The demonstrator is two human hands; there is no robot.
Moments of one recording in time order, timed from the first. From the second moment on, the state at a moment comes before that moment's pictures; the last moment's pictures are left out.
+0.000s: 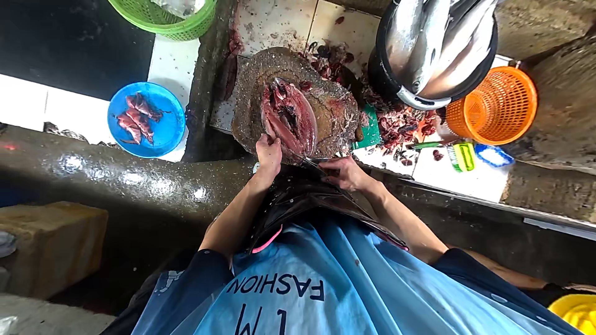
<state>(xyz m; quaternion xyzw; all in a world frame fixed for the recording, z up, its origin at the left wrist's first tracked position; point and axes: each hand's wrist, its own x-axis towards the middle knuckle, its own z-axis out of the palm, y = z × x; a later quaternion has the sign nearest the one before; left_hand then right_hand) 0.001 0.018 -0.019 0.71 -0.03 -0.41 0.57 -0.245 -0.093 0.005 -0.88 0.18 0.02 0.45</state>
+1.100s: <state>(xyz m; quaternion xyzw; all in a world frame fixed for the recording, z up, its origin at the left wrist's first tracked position) 0.009 0.051 -0.021 0.62 -0.09 -0.45 0.63 -0.264 -0.089 0.052 -0.88 0.20 0.15 0.40</state>
